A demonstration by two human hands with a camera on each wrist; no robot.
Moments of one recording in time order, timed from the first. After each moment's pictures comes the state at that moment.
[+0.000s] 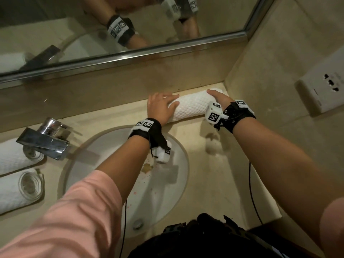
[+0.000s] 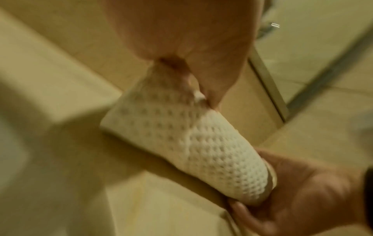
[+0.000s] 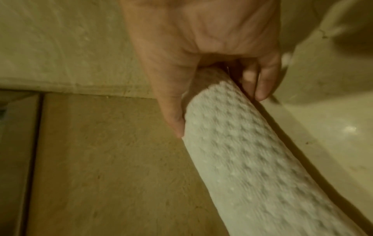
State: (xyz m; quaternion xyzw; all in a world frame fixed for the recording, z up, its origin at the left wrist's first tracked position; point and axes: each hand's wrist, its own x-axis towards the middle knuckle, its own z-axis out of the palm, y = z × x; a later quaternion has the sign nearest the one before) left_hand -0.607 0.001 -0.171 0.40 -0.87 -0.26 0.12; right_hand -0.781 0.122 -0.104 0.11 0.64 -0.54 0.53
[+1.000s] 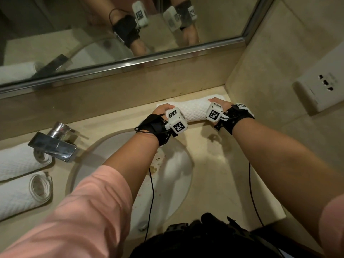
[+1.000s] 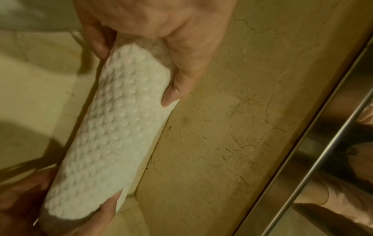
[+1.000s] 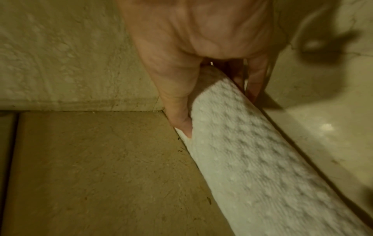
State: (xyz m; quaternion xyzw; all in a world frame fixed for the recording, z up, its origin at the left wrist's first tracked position) left_hand -0.593 0.036 -0.070 0.56 -0.28 -0.78 0.07; right_hand -0.774 0.128 -0.107 0.09 0.70 -0.53 0.47
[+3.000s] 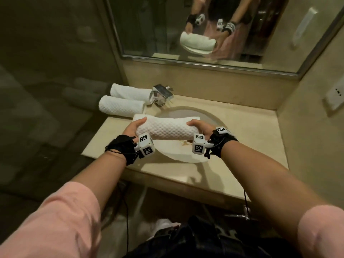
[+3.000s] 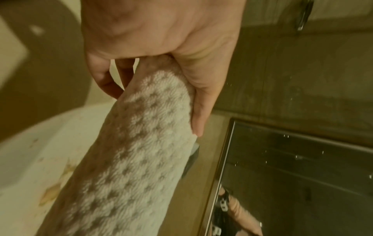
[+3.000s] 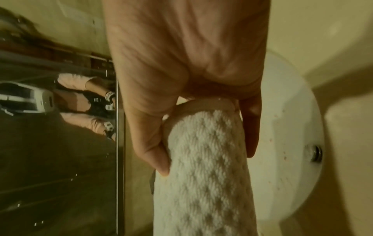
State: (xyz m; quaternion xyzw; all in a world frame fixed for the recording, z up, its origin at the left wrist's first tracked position) left_hand -0.223 0.271 -0.038 0.52 -0.19 -0.73 0.40; right_hand -0.473 0.281 -0.035 -0.22 0.55 -0.33 0.73
